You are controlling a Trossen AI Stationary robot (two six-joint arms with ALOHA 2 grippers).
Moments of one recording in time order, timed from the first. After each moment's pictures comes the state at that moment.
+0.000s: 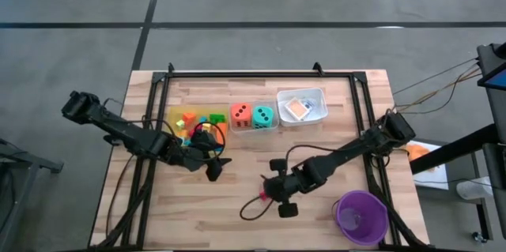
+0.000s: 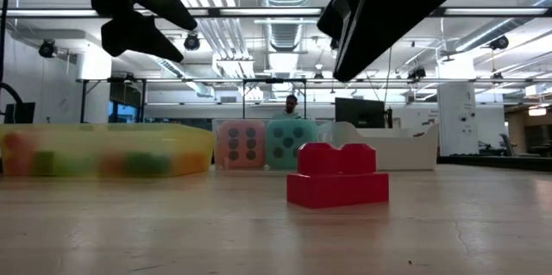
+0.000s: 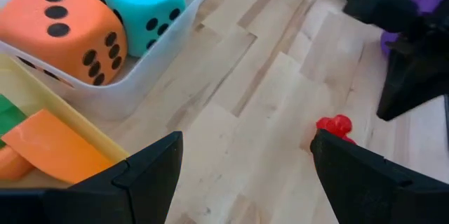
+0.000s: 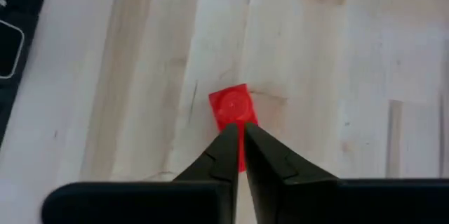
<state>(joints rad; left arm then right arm) -0.39 1.22 0.76 -0.32 -0.52 -0.81 0.44 1.85 1.35 -0.54 0.12 0.28</state>
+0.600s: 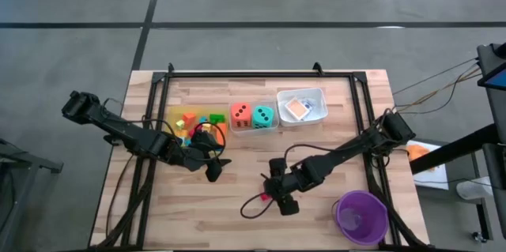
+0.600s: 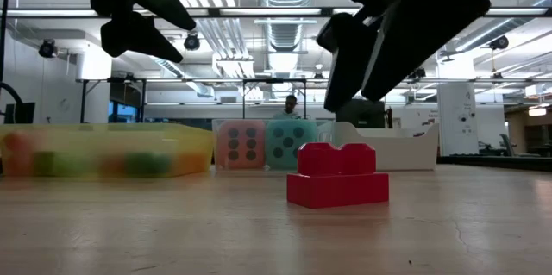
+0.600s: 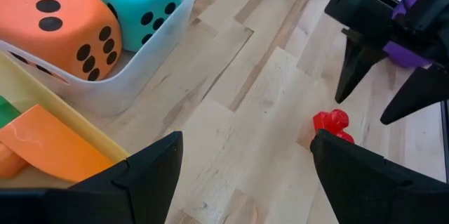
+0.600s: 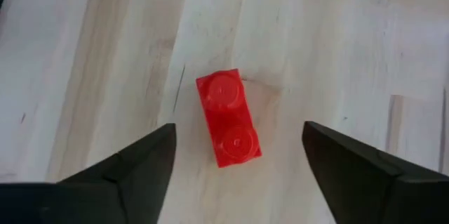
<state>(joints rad) -0.39 1.22 0.76 -0.32 -0.50 -0.81 0.42 1.86 1.31 -0.52 0.10 0.22</state>
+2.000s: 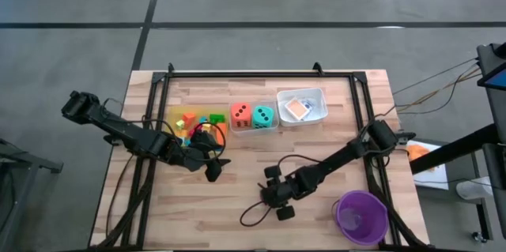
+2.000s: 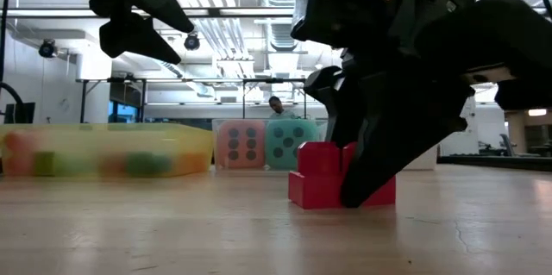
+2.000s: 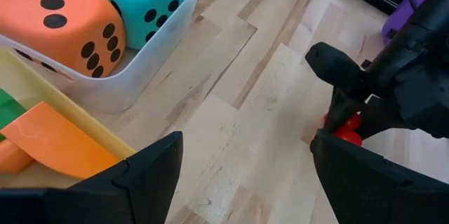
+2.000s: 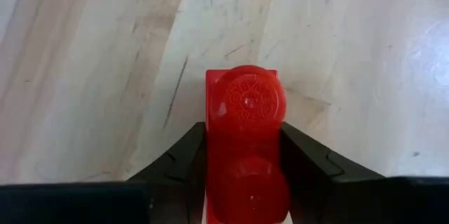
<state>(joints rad) -0.39 1.22 0.76 -0.34 -0.50 -0.81 0.43 2.02 1.25 -0.31 0.15 0.15</state>
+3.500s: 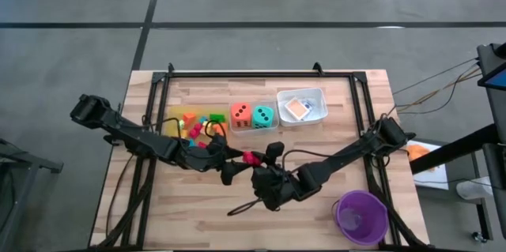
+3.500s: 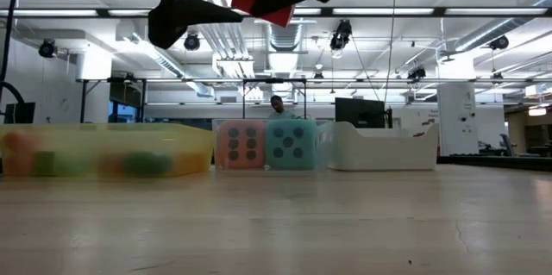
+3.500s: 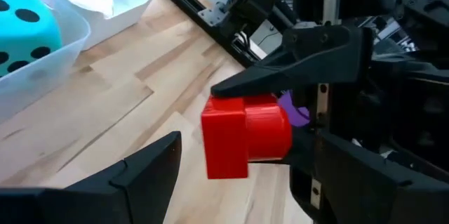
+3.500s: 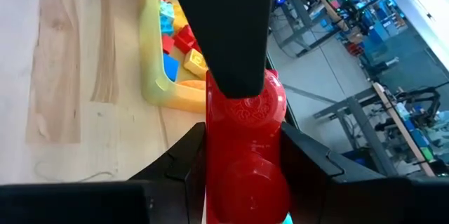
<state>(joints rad) -0.38 1.38 0.76 0.24 -0.44 -0.86 0.47 1.93 1.48 -0.38 1.02 0.01</state>
